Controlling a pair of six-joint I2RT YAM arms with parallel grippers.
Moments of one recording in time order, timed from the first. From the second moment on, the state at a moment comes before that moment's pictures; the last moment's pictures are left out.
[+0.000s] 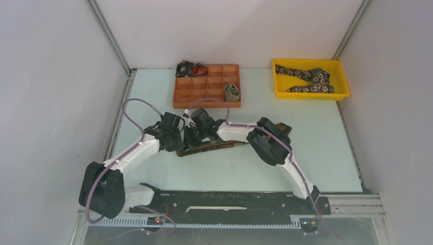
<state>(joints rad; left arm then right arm) -0.37 1.24 0.72 -0.59 -0.12 -0.57 0.94 2.31 1.61 -0.03 -0.53 0.74</state>
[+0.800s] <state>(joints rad) -0.48 1.37 0.81 -0.66 -0.25 -0.57 0.85 2.07 1.33 0.04 -0.53 0.72</state>
